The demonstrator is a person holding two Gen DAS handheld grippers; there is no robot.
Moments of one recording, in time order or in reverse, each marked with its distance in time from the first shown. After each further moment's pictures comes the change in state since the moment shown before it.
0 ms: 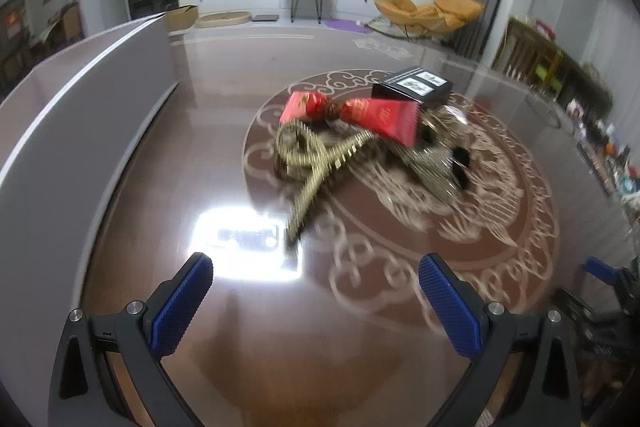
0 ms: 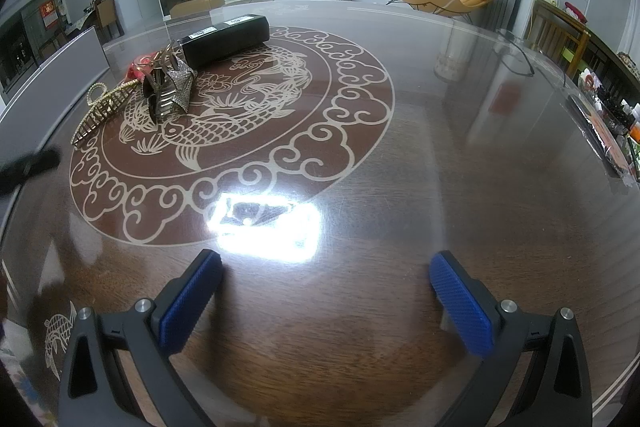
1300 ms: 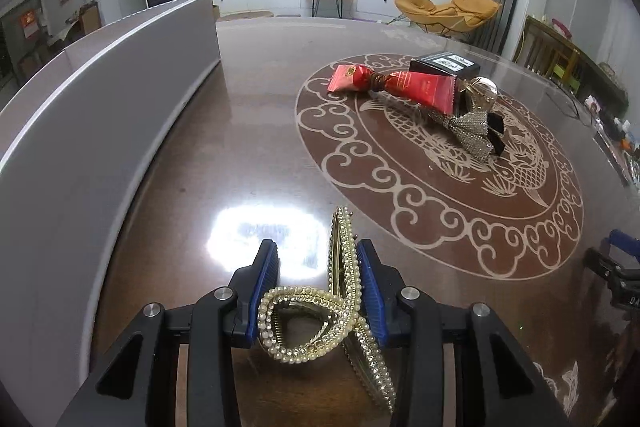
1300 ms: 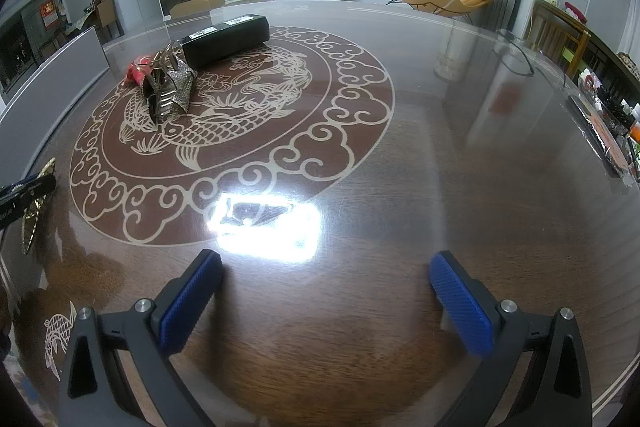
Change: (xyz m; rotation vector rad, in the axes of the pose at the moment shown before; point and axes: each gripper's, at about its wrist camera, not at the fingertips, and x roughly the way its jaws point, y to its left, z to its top) left arm -0.006 0.030 -0.046 -0.039 -0.022 0.067; right arm 0.000 0.000 0.000 0.000 0.000 0.000
